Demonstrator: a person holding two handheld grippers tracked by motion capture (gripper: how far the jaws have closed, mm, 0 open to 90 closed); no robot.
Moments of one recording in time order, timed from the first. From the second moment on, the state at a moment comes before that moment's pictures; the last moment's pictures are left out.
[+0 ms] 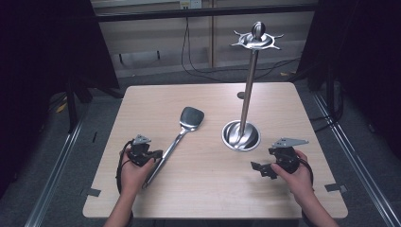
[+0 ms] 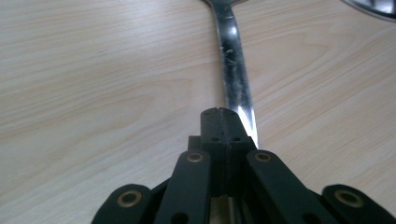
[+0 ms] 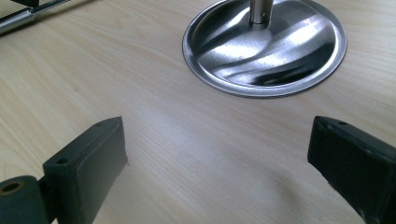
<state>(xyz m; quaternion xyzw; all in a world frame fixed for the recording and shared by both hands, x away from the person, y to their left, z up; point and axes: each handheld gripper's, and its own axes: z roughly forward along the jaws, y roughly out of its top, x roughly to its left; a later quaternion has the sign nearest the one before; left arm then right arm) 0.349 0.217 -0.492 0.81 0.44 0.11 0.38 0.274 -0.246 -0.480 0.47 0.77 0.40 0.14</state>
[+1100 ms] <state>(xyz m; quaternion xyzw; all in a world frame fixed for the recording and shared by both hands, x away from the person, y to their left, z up) 0.340 0.153 -0.494 0.84 0.38 0.04 0.39 0.264 -0.258 -0.480 0.48 0.76 0.40 0.14</state>
